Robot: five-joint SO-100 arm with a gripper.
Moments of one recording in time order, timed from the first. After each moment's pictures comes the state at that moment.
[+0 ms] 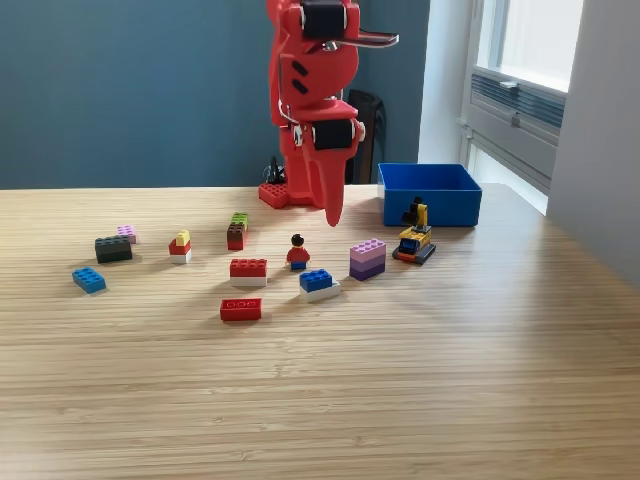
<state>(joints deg) -5.3 95.3 100.0 80.0 -6.4</state>
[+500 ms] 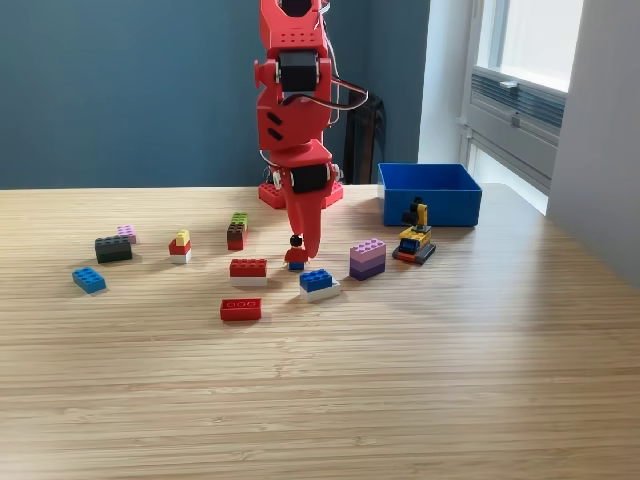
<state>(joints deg) 1.7 95.4 116.2 66.1 -15.6</state>
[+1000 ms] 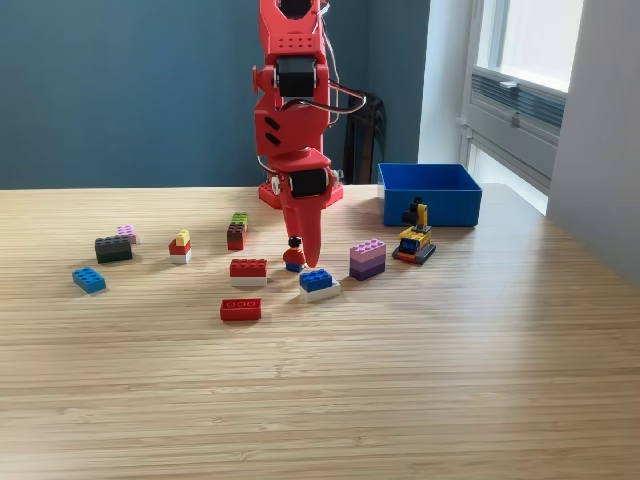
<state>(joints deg) 1.1 96.1 118.3 59.2 -16.7</state>
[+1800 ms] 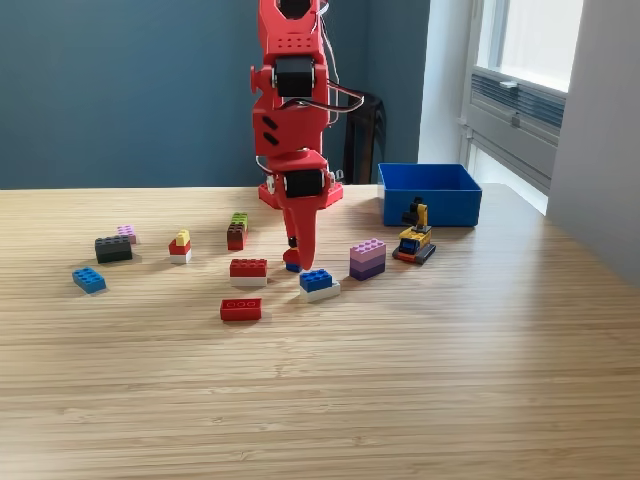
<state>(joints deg) 2.7 96.1 118.3 56.9 -10.5</state>
